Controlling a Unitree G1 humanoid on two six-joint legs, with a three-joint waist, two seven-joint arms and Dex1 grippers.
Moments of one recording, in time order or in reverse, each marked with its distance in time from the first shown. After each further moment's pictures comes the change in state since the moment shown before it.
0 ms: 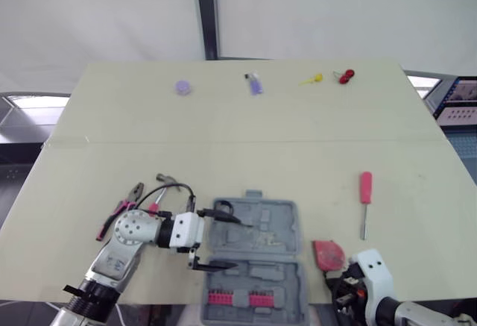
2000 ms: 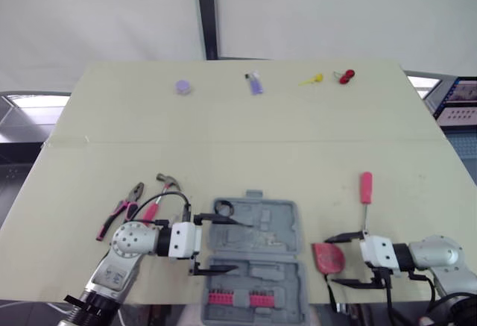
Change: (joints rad) left arm 0.070 -0.023 0.011 0.027 0.030 -0.129 0.069; right arm -0.619 -0.300 0.273 1.241 -0.310 -1.614 1.013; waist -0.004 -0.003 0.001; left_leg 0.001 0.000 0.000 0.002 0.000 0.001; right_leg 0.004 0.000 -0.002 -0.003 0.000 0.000
